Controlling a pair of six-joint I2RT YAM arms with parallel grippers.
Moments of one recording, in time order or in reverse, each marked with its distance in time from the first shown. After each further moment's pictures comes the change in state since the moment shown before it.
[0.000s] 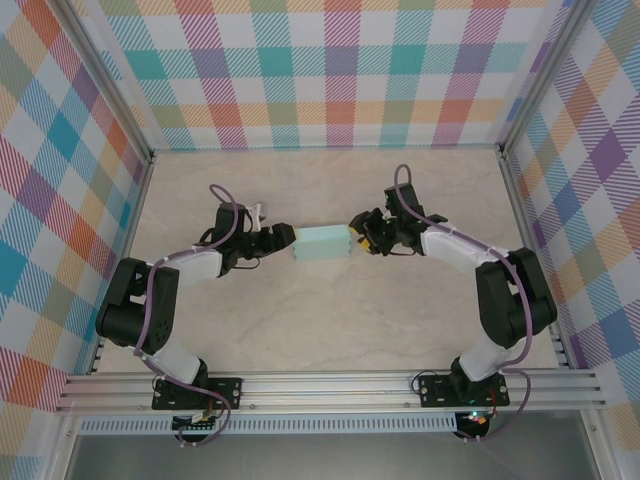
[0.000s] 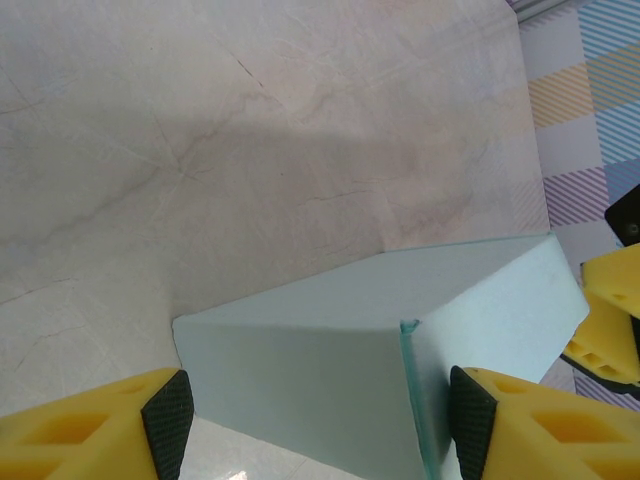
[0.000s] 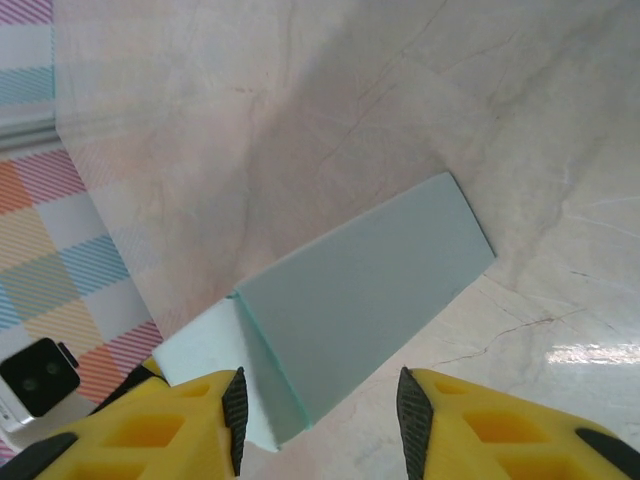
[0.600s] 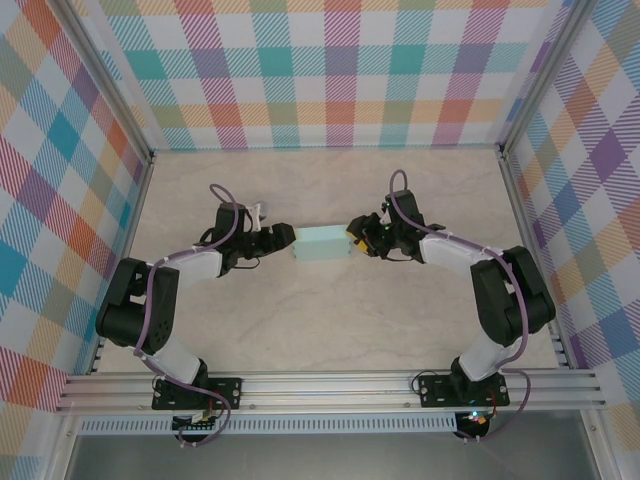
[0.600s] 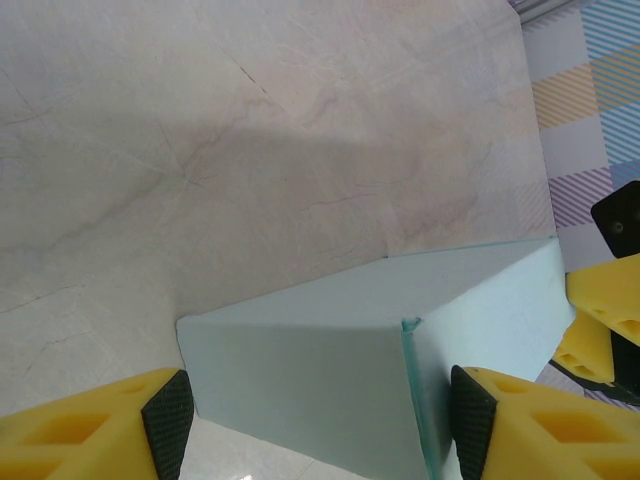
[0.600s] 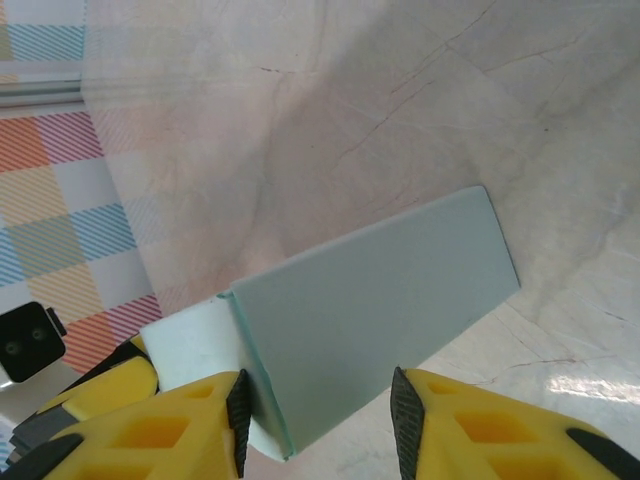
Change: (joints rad) left arm 0.000 0.000 0.002 0.000 -0.011 0.010; right arm -0.001 0.014 -0.098 0.182 -0.034 -0.055
